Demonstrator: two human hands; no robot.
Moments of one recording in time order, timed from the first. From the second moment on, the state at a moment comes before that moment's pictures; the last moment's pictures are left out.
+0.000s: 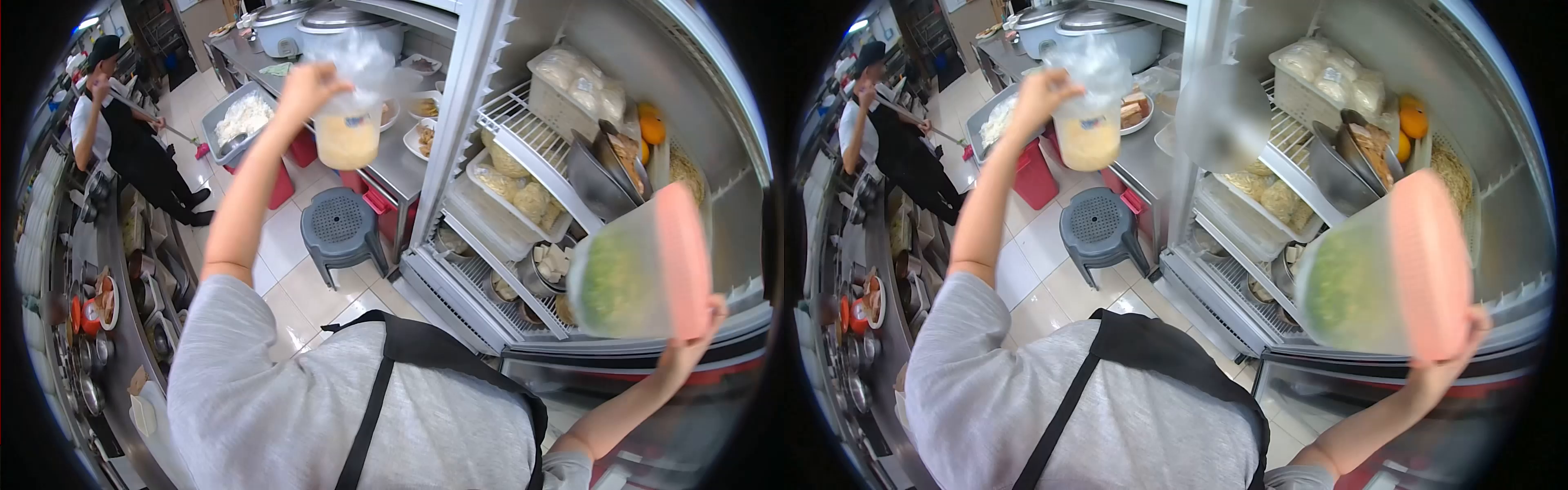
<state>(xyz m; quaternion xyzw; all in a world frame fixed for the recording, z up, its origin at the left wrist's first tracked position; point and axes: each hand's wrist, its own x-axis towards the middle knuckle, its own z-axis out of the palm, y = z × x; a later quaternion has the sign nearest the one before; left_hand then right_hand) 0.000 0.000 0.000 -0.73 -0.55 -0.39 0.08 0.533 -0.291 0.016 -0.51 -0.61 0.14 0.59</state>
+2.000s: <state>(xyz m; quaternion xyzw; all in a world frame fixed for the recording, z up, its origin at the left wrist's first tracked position) -0.288 -0.912 -0.159 -0.21 -0.97 -0.12 0.04 -0.416 -0.681 -0.244 0.46 -0.65 0.59 -0.12</state>
